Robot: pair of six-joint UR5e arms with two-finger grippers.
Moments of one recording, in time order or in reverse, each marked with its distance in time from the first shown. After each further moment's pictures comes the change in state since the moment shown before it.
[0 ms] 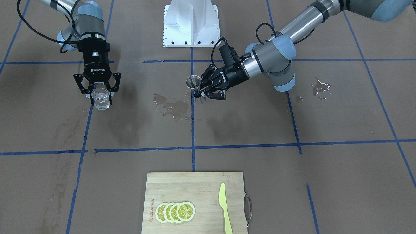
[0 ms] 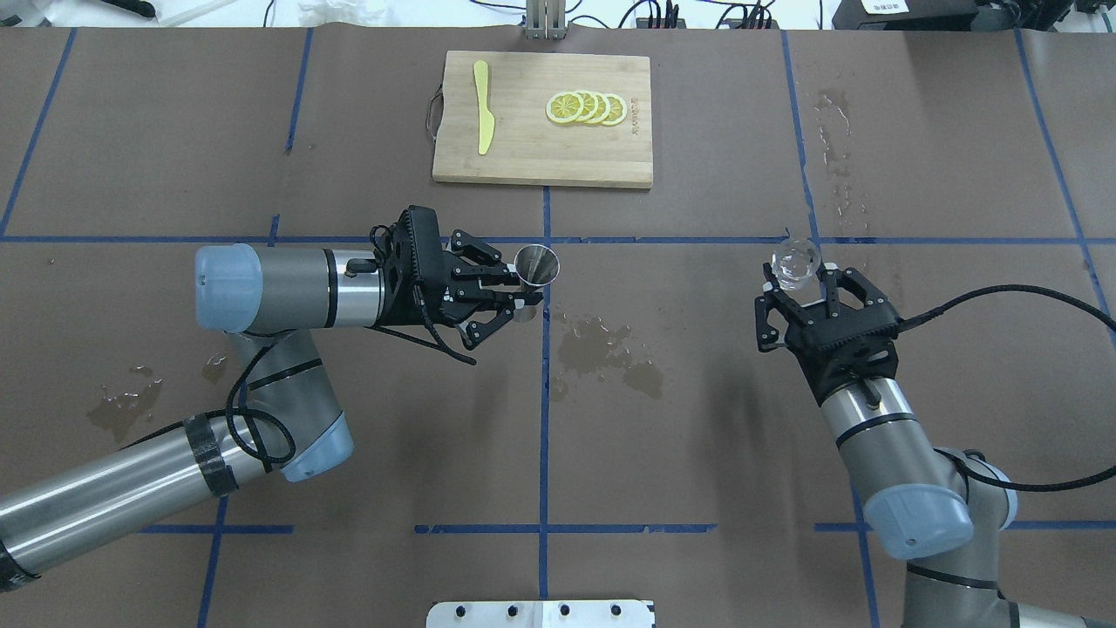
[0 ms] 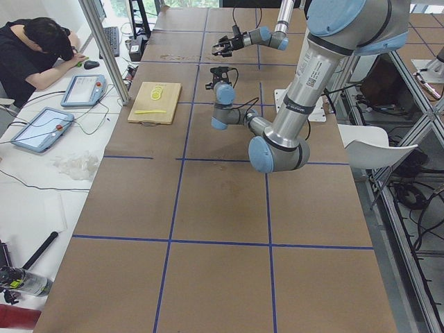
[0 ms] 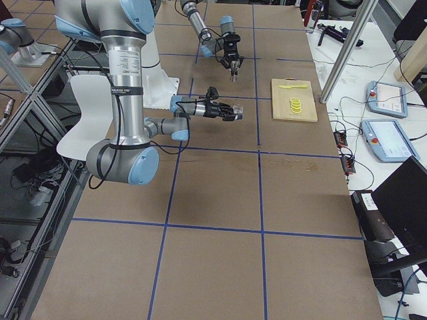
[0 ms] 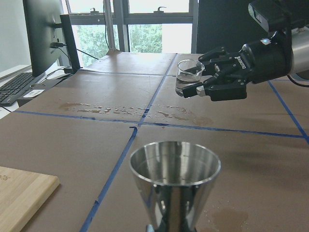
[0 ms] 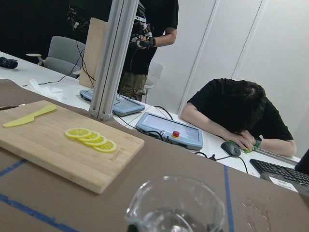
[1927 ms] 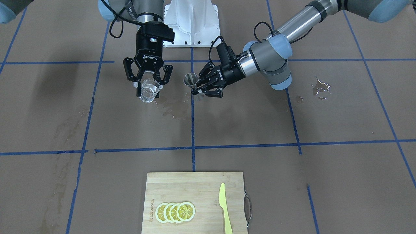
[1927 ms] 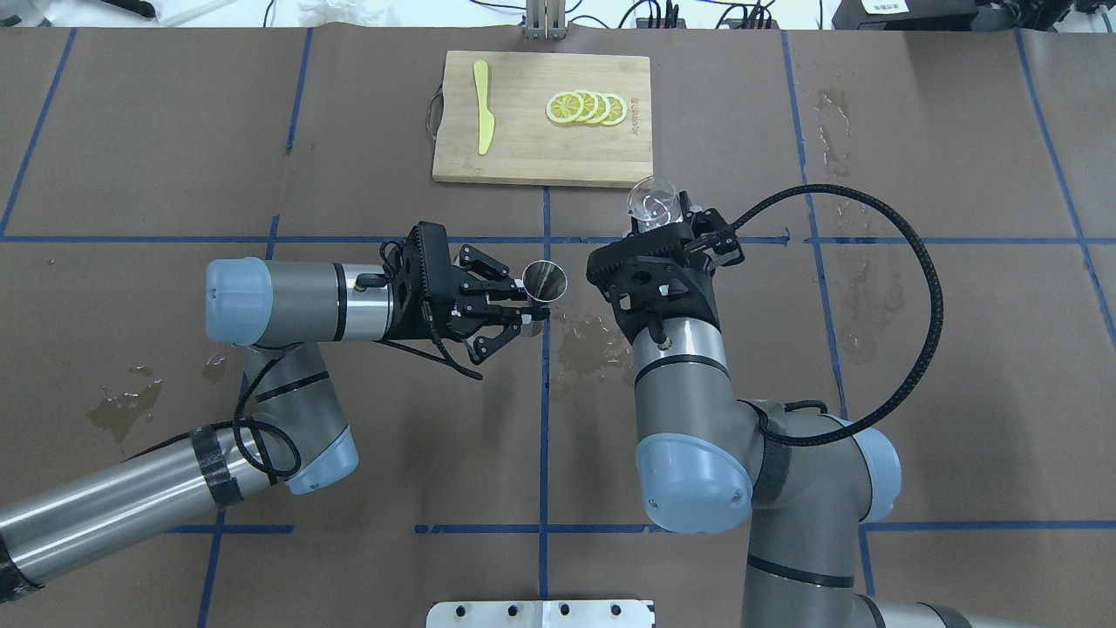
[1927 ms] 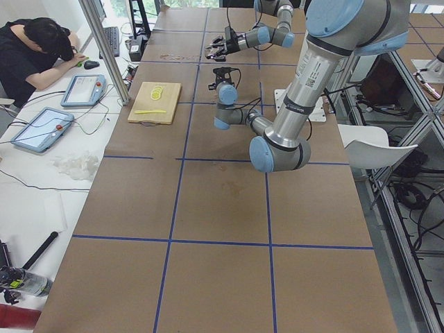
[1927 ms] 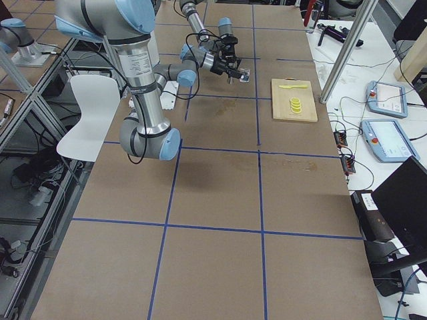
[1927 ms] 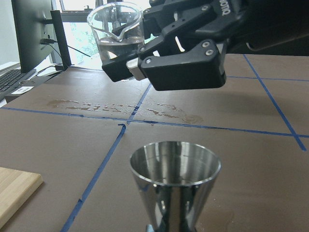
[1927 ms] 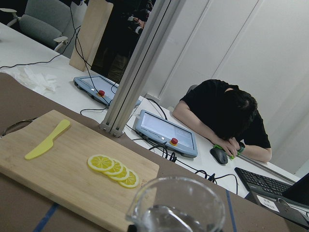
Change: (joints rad) left arm 0.022 -0.002 0.001 0.002 0.003 0.001; right arm -0.005 0.346 0.192 -0.914 0.003 0.195
